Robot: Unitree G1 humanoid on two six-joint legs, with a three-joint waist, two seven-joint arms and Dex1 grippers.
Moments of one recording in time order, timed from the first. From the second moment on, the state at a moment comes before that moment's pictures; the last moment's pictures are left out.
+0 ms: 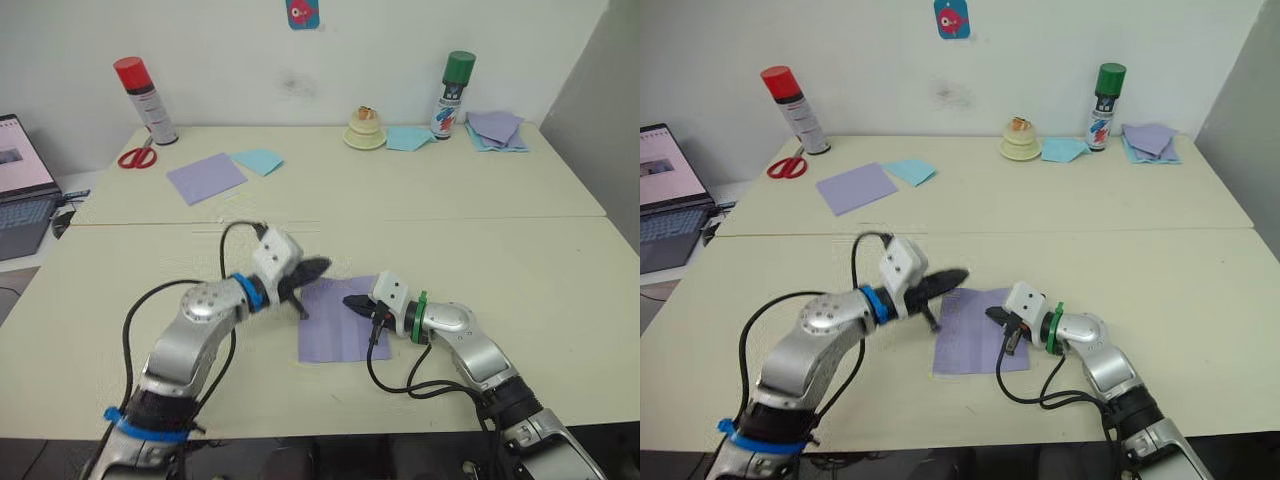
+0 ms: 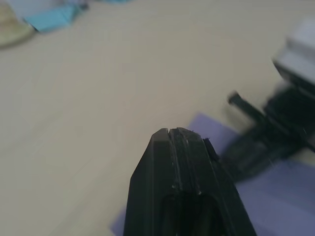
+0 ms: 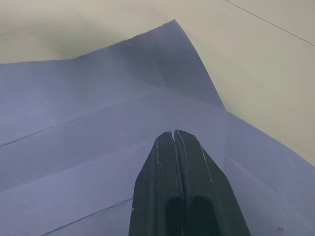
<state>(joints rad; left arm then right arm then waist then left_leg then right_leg) -0.24 0.51 -0.17 -0.27 -0.27 0.53 -0.71 -0.36 -0.31 0.34 0.17 0.04 0.11 0.78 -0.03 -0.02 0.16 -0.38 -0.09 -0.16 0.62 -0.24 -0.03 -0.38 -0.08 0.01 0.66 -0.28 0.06</state>
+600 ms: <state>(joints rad) -0.27 0.51 -0.30 -0.06 -0.13 0.34 -0.74 -0.32 -0.32 0.20 0.00 0.17 0.43 0.75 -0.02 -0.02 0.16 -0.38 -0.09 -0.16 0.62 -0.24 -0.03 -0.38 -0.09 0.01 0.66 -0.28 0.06</state>
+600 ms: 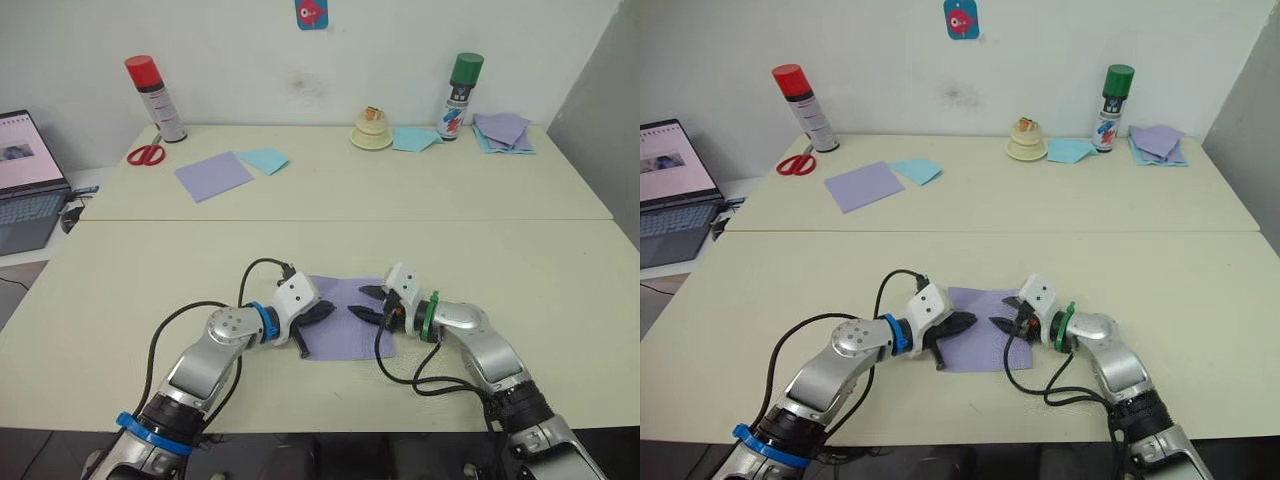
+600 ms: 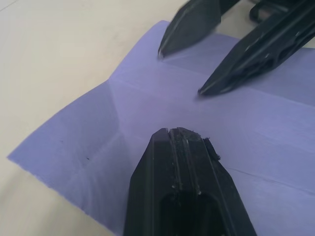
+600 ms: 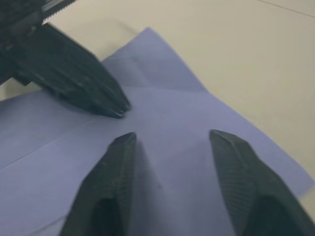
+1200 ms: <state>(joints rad) -0.27 0.51 -0.30 -0.04 -0.11 0.30 -0.76 -0.46 -0.34 -0.02 -0.10 0.49 1.19 0.61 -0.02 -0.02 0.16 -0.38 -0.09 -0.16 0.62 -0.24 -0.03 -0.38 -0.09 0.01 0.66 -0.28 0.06</state>
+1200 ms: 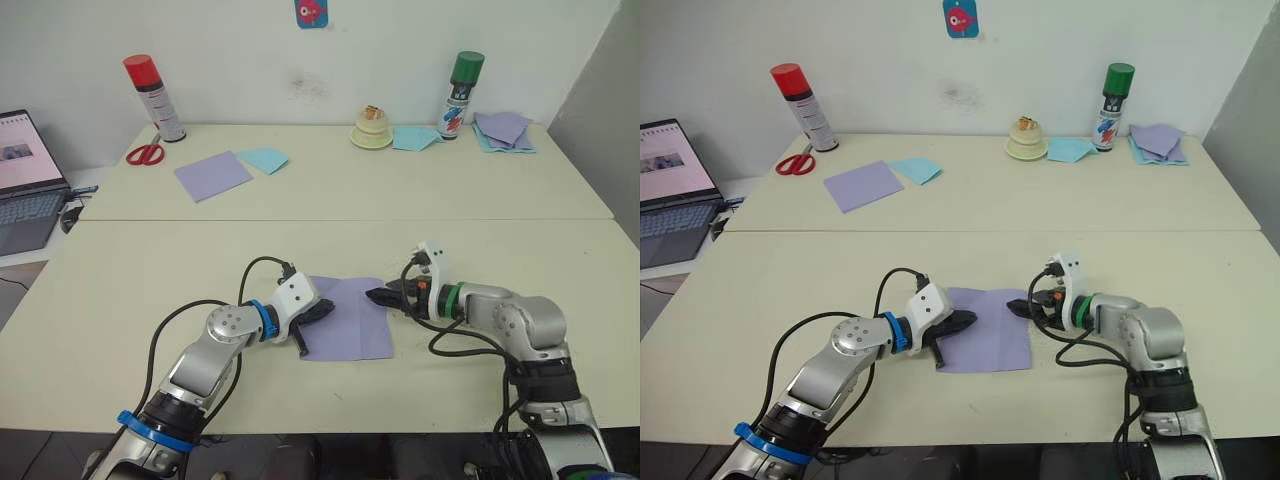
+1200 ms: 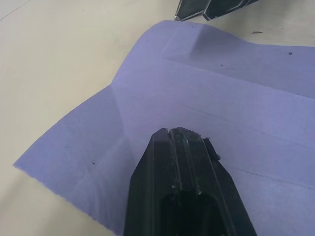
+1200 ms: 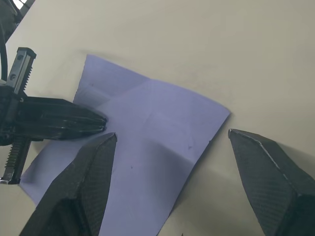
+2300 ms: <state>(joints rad) -0.26 0.51 -0.30 -0.04 -0.08 0.27 -0.76 -0.48 -0.27 -0.01 -0.05 0.52 1.12 0.51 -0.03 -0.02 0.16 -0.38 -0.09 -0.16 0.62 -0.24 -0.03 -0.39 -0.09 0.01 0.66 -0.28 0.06</state>
